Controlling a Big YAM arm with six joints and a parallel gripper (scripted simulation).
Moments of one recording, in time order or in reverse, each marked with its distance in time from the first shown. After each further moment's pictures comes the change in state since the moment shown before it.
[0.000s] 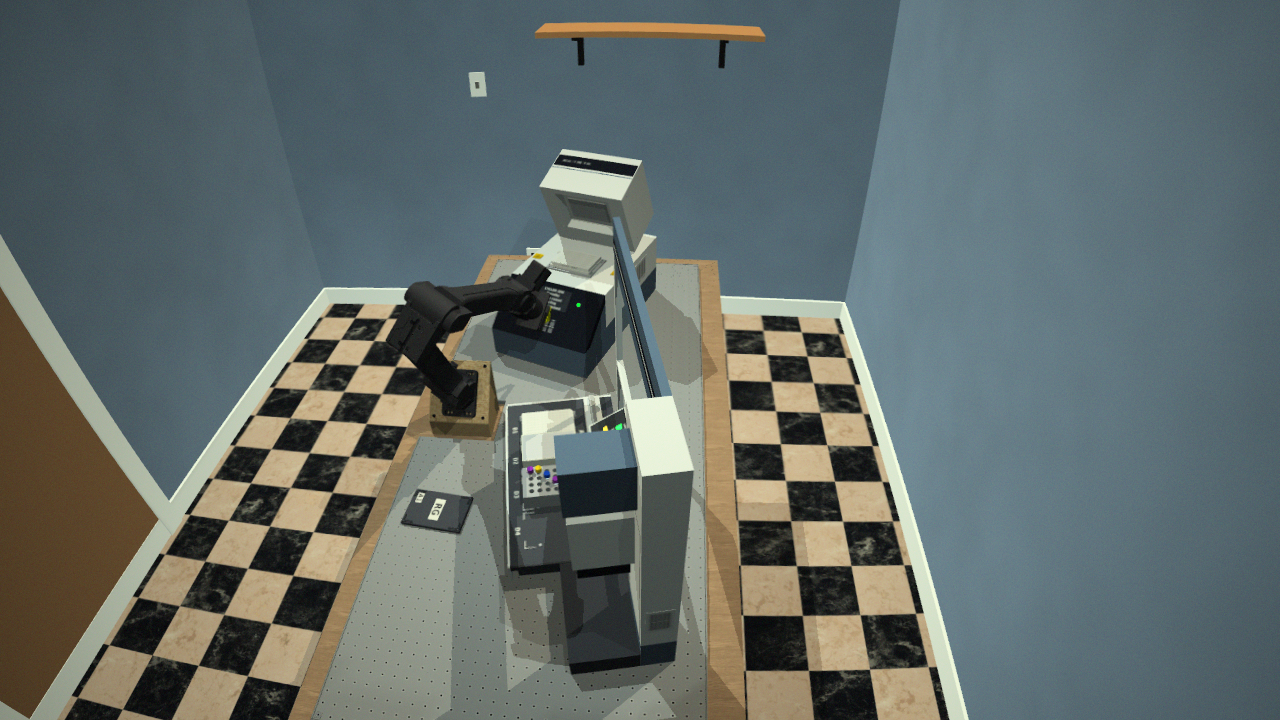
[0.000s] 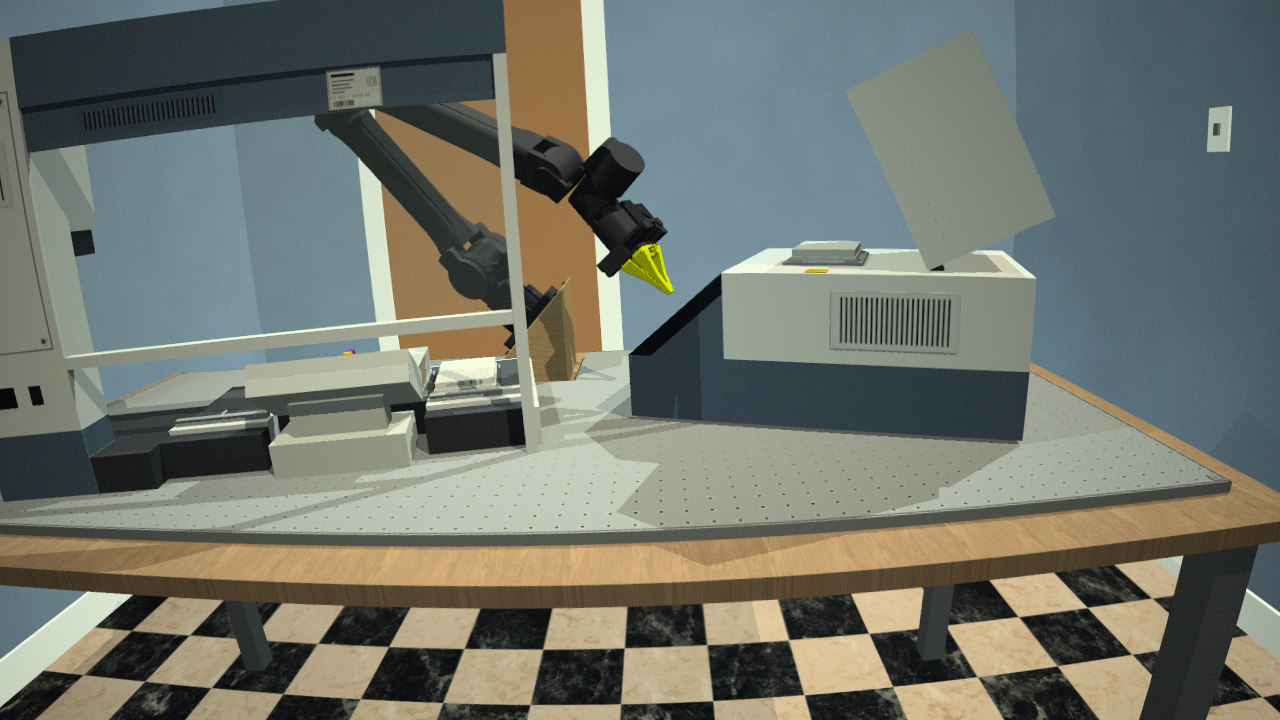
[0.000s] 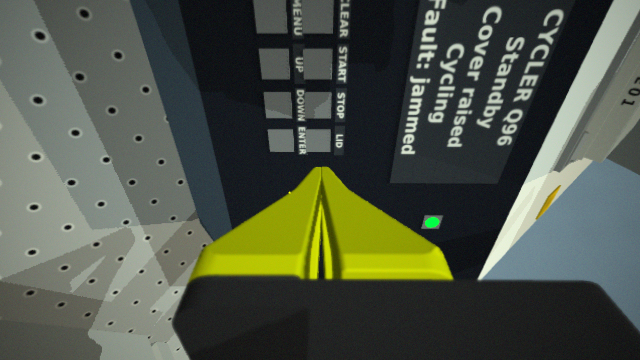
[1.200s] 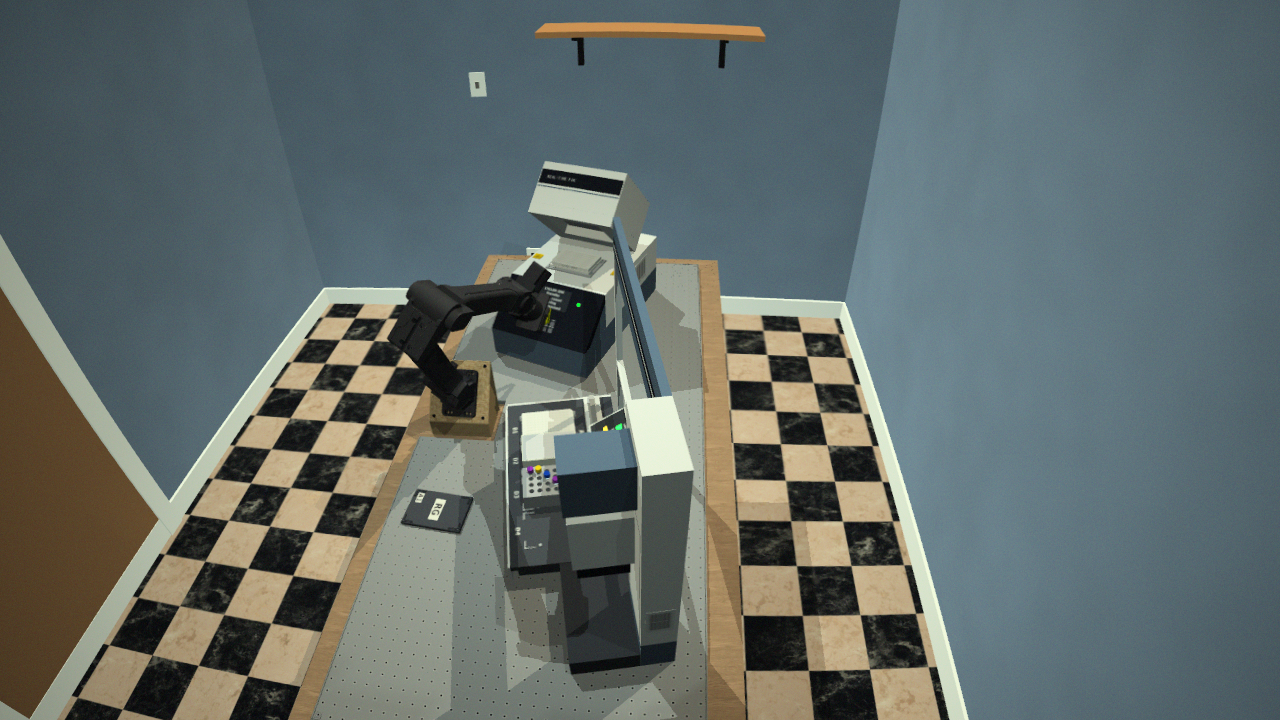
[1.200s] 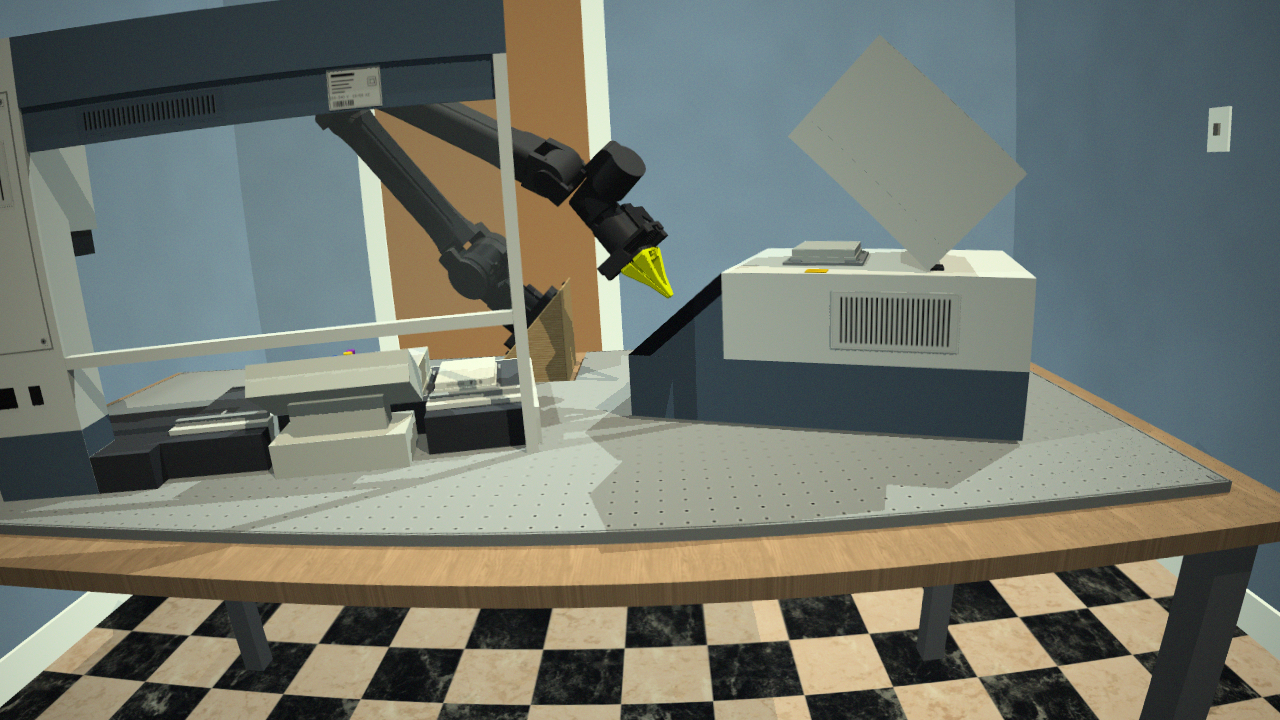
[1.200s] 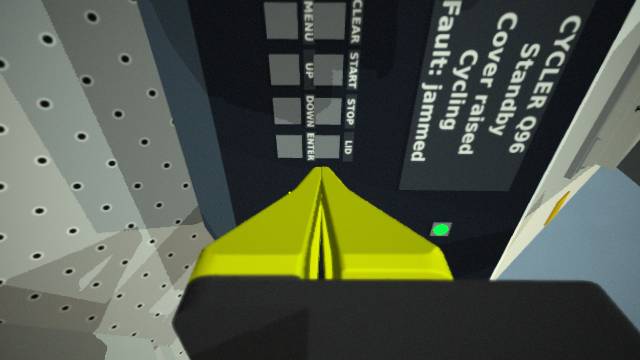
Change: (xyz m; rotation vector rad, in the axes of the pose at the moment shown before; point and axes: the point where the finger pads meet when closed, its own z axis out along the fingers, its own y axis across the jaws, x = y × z) arm -0.001 0.004 0.004 -0.009 -0.003 -0.002
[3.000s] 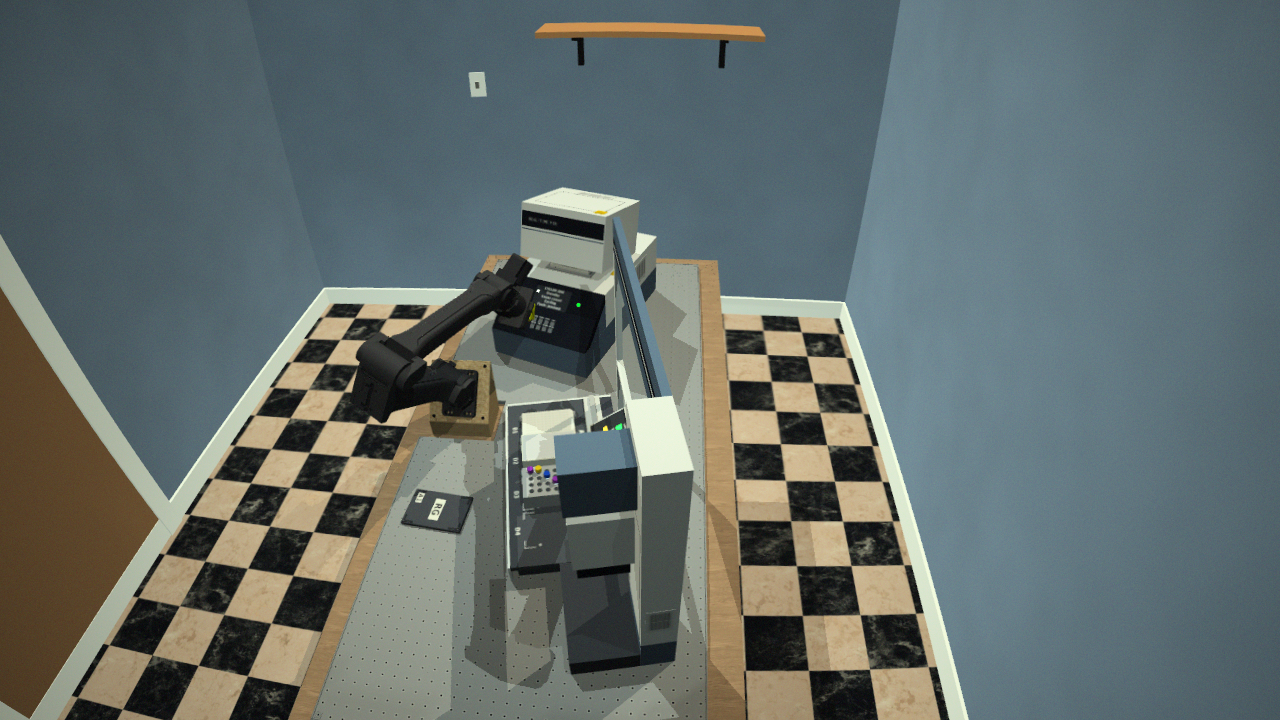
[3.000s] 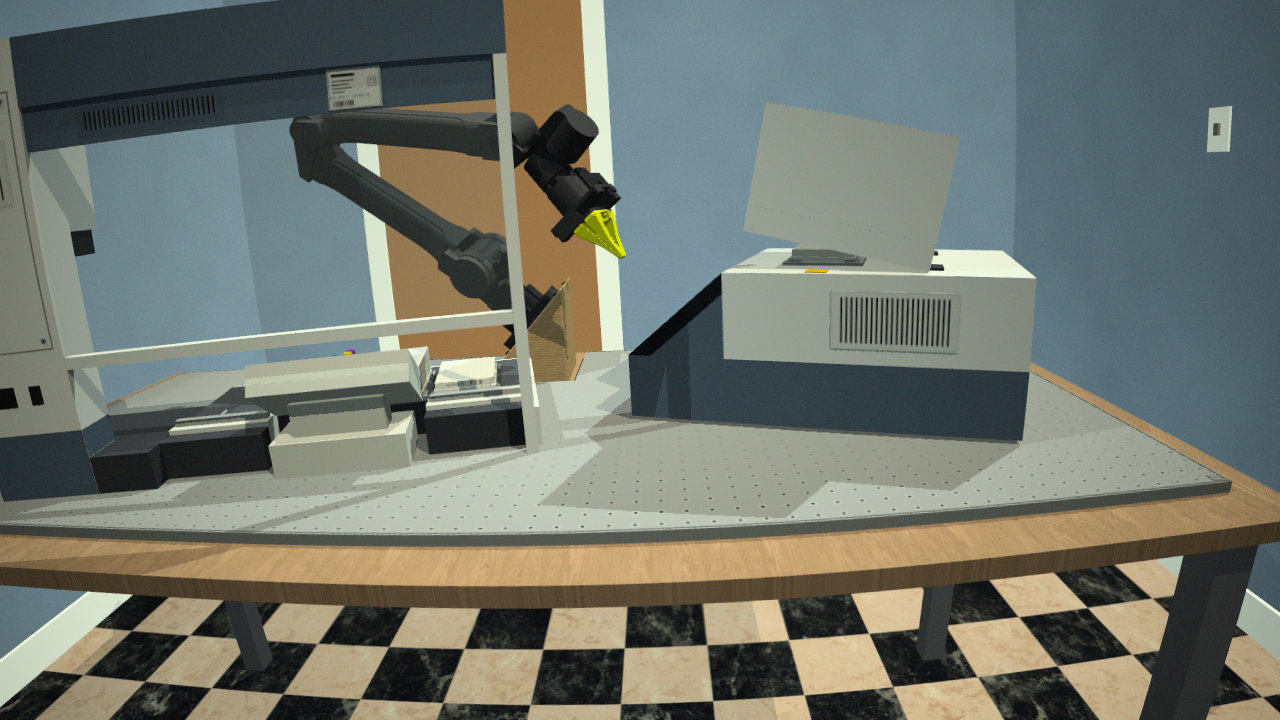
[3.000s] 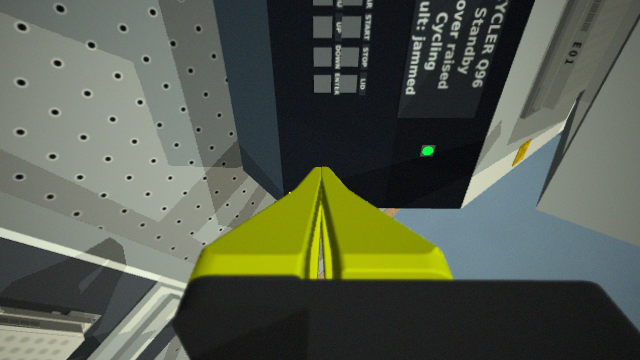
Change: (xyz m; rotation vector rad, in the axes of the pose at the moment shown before) arm 0.001 0.018 -0.090 0.006 0.002 0.002
